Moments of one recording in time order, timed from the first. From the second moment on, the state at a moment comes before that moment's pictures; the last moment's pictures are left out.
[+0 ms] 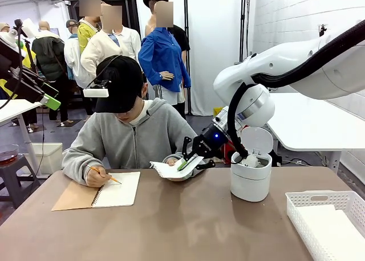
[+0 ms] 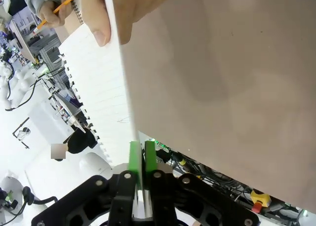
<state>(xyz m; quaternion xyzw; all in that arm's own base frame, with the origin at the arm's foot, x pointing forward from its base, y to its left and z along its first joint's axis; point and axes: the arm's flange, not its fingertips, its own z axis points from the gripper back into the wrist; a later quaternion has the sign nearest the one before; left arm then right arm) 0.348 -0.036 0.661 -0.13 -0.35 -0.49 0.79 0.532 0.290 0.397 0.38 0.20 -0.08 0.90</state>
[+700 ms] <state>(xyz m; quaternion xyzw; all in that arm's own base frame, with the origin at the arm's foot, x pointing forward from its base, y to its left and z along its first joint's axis) 0.348 -0.036 0.661 -0.13 -0.35 -0.49 0.79 0.532 0.288 0.402 0.39 0.20 -0.06 0.90</state>
